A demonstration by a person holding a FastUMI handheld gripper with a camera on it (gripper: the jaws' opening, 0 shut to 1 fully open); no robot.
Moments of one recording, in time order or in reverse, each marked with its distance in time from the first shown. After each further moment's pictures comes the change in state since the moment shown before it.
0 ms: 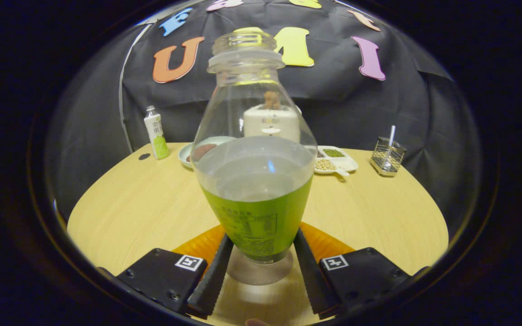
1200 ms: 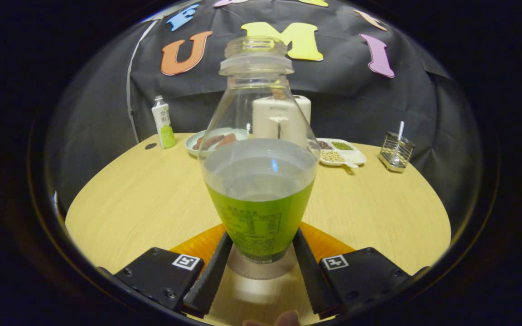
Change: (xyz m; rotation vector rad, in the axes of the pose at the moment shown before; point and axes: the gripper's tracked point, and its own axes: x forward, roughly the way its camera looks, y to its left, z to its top) arm 0.003 0.004 -0.018 -0.041 0.027 0.042
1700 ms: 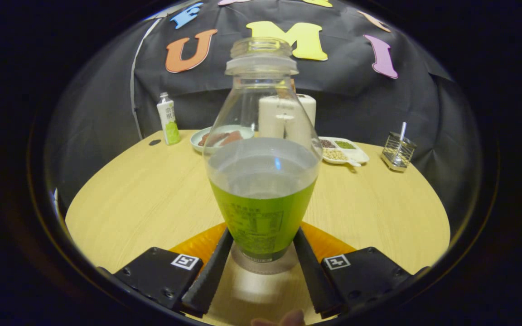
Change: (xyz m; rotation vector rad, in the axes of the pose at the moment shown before) arm -0.007 0.005 -0.007 -0.013 0.021 -0.003
